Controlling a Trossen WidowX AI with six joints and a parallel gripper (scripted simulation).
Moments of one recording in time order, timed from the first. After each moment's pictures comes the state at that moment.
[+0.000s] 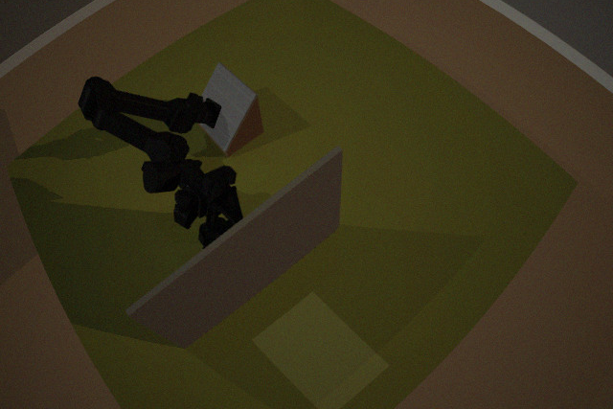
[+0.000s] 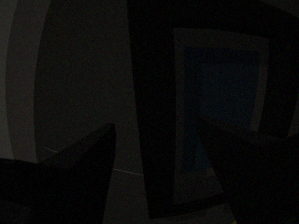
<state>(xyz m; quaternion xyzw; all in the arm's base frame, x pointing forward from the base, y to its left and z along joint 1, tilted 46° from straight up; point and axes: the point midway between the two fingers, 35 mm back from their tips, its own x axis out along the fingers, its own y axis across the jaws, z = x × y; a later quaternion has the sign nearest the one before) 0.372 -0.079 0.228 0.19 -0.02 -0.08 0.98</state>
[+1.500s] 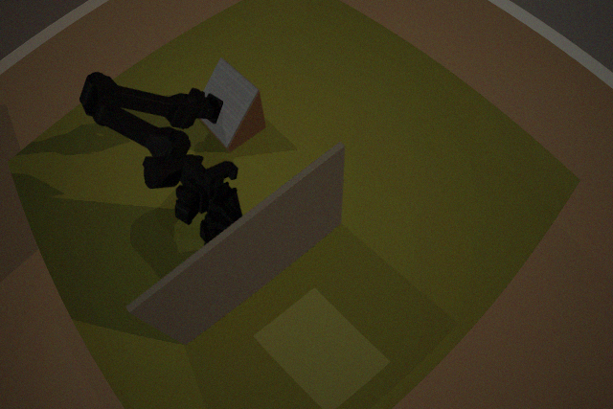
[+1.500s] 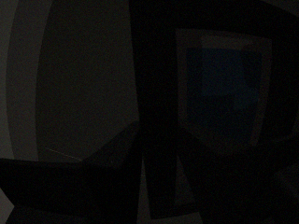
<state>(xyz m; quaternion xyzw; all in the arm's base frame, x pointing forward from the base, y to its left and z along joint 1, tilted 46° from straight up) 0.373 -0.078 0.229 0.19 -0.02 -0.08 0.98</state>
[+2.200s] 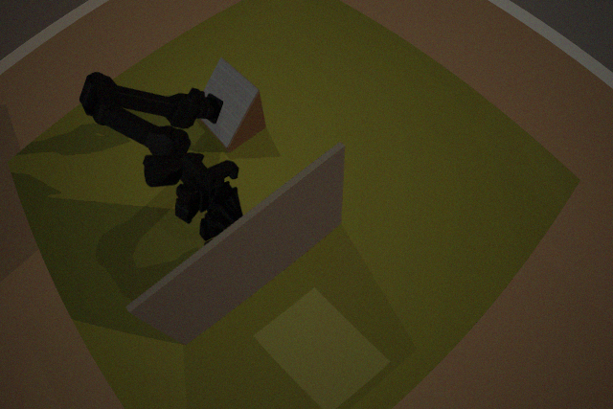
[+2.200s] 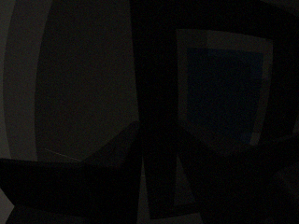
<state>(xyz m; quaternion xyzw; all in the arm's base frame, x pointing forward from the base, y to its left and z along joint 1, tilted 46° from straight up) 0.373 -0.077 0.230 0.19 -0.02 -0.09 0.98</state>
